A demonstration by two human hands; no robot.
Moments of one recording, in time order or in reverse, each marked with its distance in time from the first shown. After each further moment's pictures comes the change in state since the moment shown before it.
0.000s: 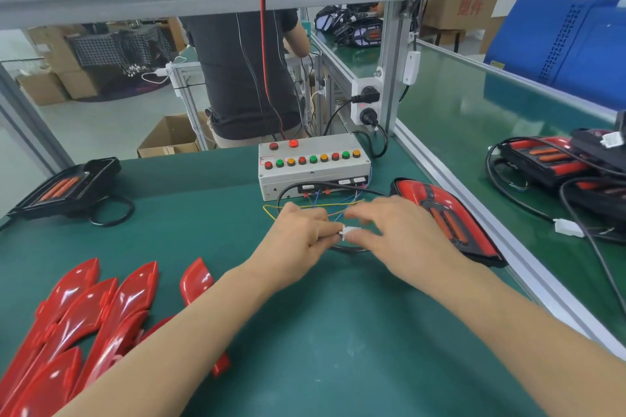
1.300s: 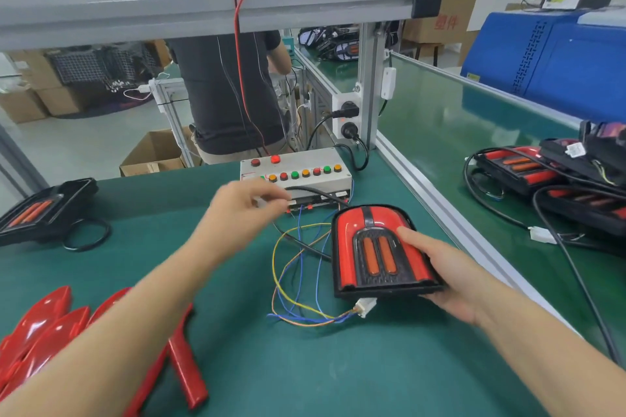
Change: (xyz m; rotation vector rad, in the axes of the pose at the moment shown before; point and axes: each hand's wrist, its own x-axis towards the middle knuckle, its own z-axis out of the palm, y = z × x) left_hand 0.018 -0.026 -0.043 -0.401 0.233 -0.375; right_hand -0.023 0.084 0.011 1.405 -0.141 0.723
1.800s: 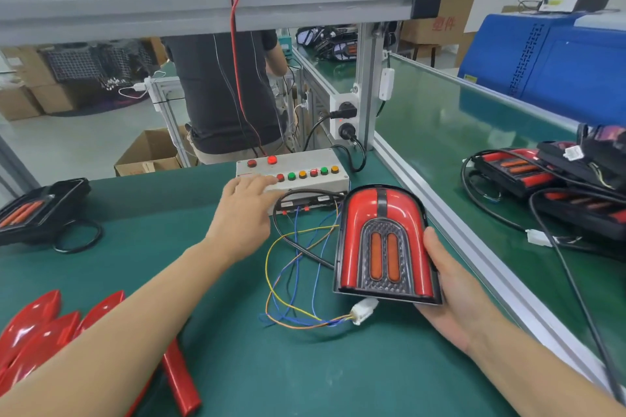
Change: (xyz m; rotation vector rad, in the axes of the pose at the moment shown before) left_hand 0.028 -0.050 0.023 0.785 -0.022 0.240; right_hand -0.015 0.019 0.008 0.234 -0.029 -0.169
